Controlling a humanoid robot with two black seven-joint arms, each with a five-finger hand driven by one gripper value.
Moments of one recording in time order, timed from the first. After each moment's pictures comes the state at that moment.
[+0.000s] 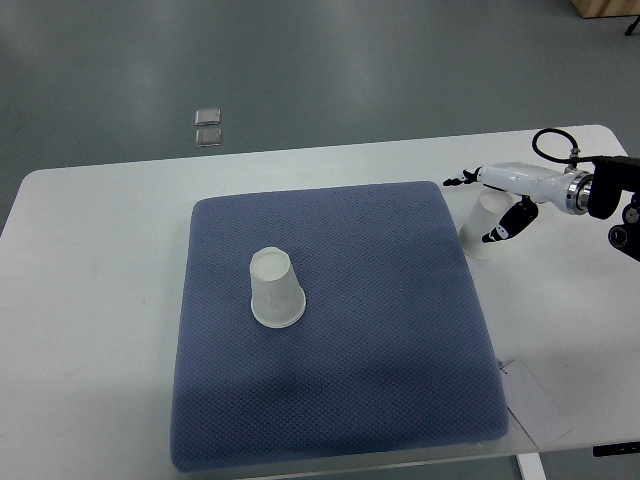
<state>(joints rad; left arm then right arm) -0.01 0.00 -0.05 -0.20 0.05 0.10 -0.04 0.88 -0.62 0.31 0.94 -1.51 0.11 0.29</state>
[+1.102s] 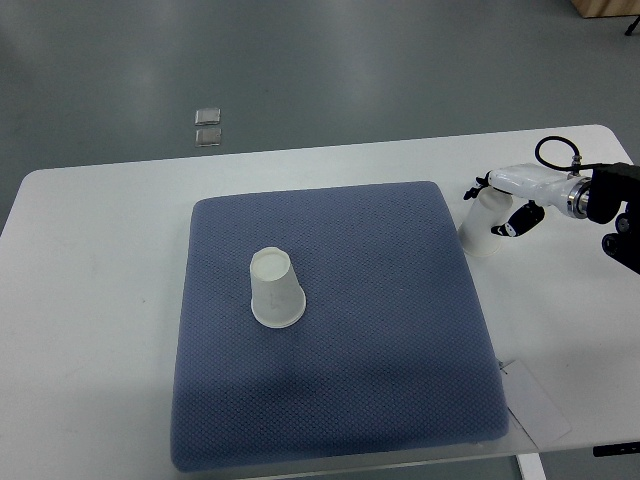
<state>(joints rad) -0.01 0.00 -0.05 -0.20 0.05 0.10 -0.04 0.88 -0.55 0.28 0.79 -1.58 0.03 0.29</state>
